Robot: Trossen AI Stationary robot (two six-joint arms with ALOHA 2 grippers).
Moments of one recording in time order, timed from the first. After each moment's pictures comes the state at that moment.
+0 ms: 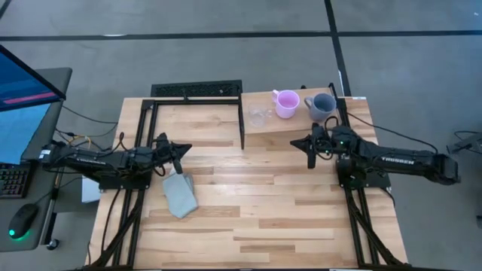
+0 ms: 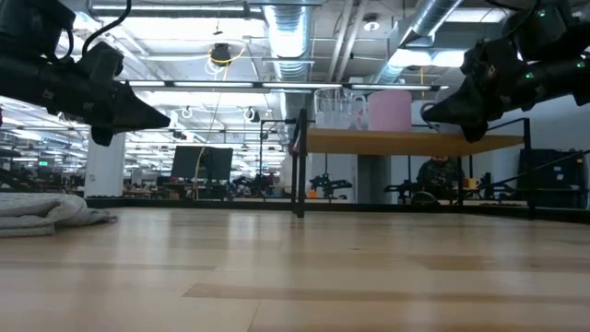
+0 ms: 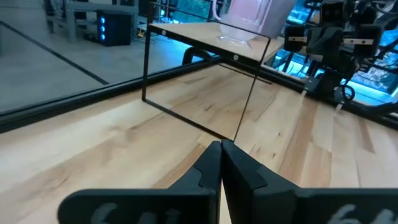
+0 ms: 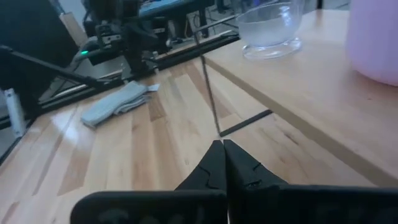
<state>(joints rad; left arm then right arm) -0.03 0.40 0.01 0.22 -0.54 -0.34 -0.38 0.59 0.16 0.19 -0.18 0.18</state>
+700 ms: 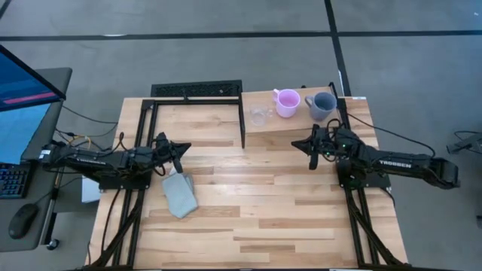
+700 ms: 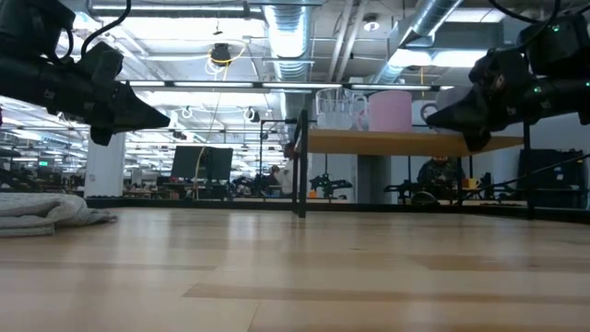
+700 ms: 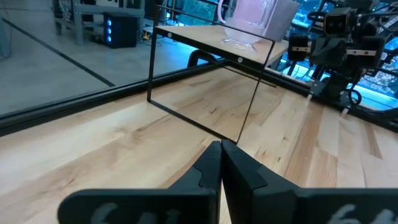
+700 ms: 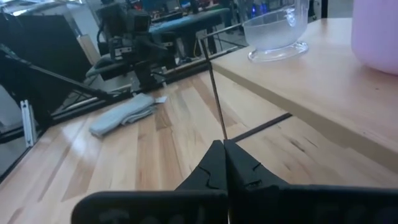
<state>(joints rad) -0.03 0.40 0.01 0.22 -0.56 -0.34 -0.43 0.59 0.03 0.38 -0.24 0.21</state>
